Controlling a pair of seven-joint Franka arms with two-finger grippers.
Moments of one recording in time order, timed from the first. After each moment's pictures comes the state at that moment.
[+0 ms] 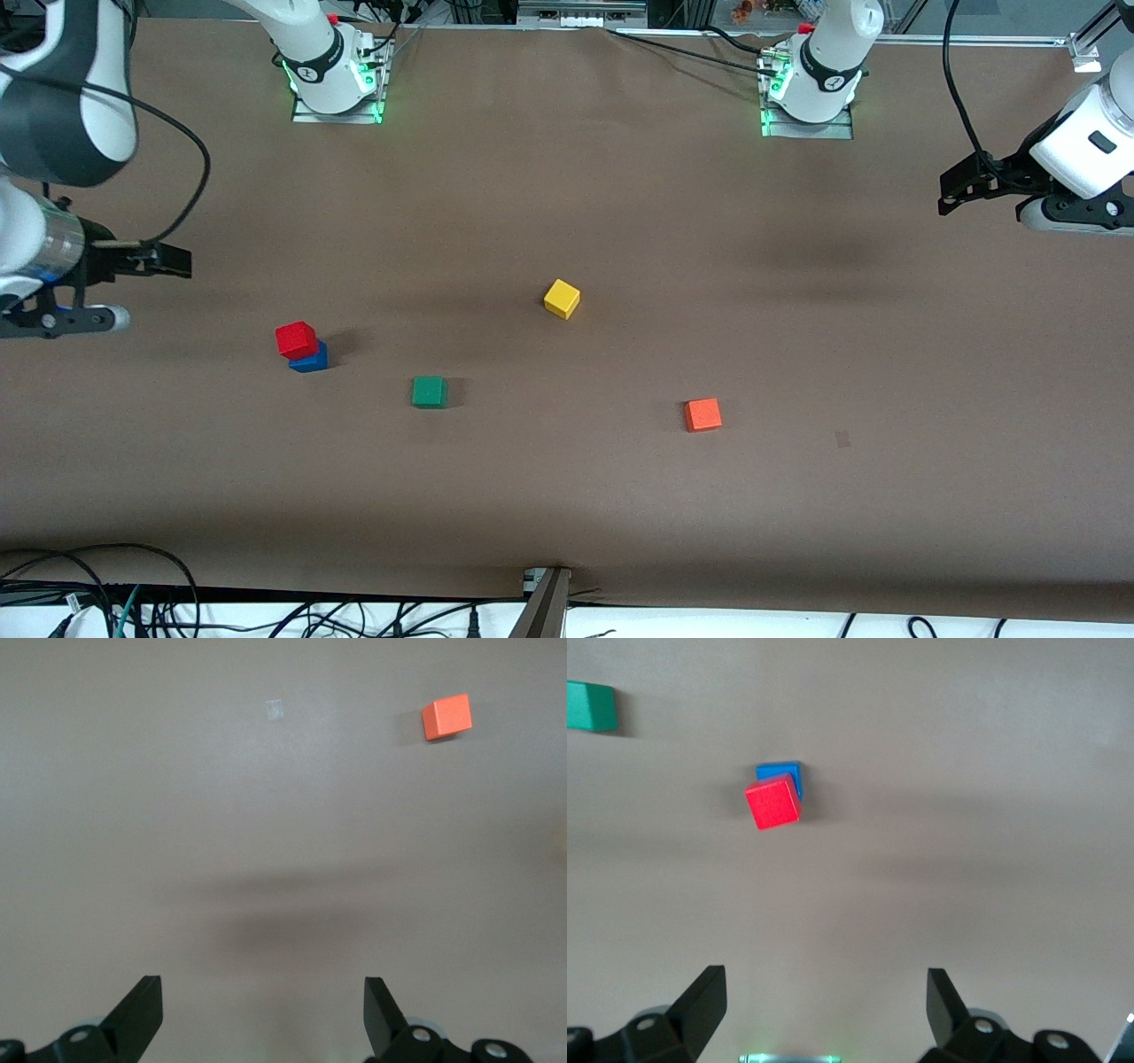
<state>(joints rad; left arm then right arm) -0.03 -0.05 -0.01 -1.69 0.00 1.57 0.03 0.39 0.32 -0.44 -1.37 0.01 1.45 -0.14</state>
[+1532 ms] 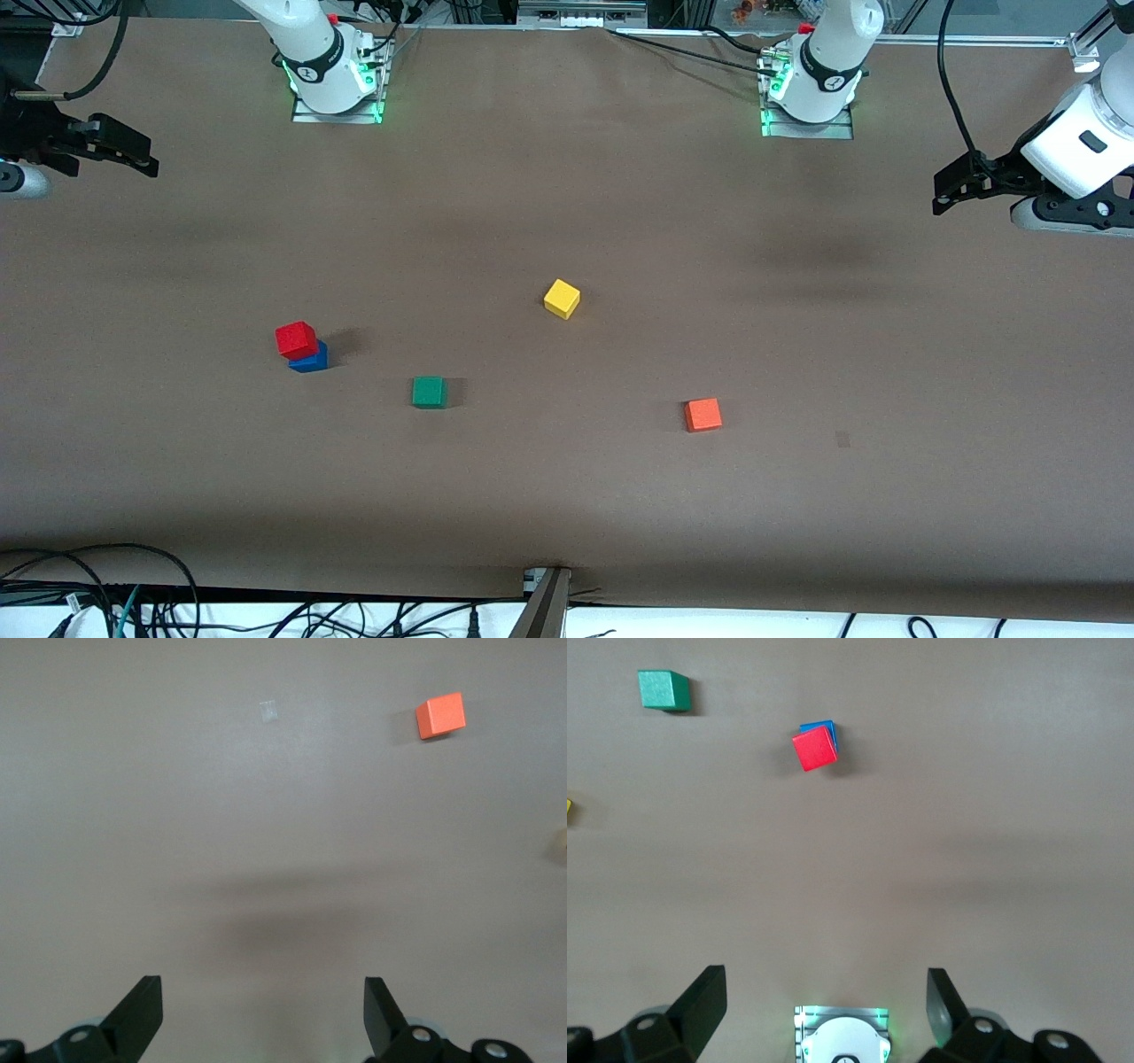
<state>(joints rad) -0.04 -0.05 -0.01 -1.69 0.00 1.57 0.03 0.11 -0.02 -0.10 -1.56 -0.01 1.38 0.00</state>
